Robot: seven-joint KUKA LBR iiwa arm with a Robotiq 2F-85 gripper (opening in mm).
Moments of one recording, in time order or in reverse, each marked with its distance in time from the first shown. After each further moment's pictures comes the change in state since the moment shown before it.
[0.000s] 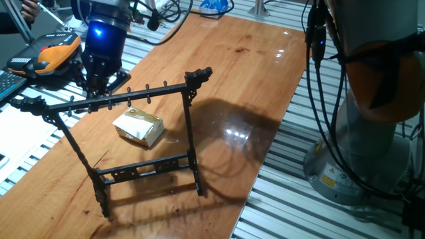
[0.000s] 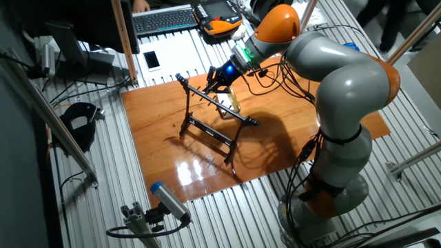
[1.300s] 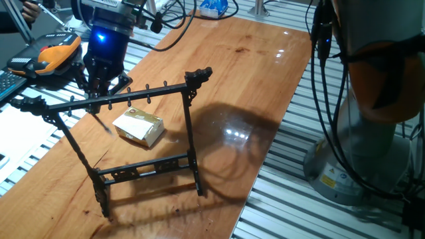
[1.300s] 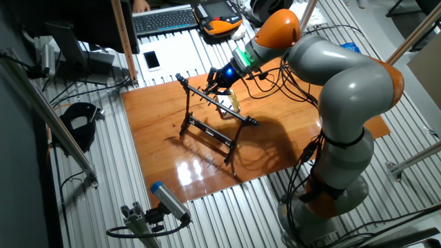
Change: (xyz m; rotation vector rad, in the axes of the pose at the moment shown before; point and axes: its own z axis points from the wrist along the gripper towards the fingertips) arm -0.007 0.000 0.003 -0.055 -0.078 -0.016
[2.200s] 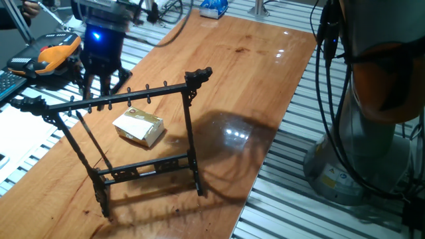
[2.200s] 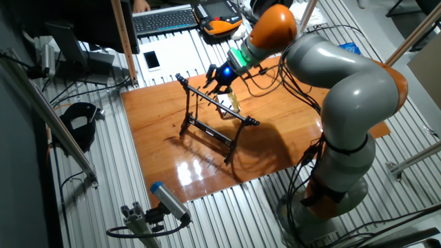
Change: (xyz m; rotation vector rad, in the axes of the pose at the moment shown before) arm -0.007 0.014 -0.026 0.049 -0.189 -0.104
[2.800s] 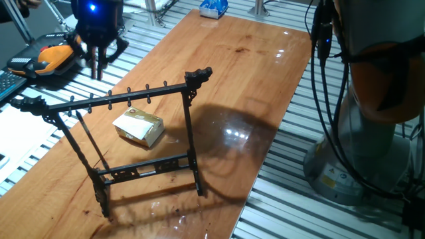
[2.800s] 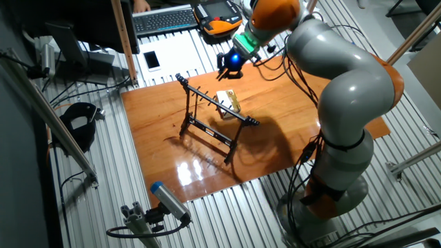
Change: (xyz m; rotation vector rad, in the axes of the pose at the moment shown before) arm -0.039 0.005 -0.044 0.098 -0.137 -0.222
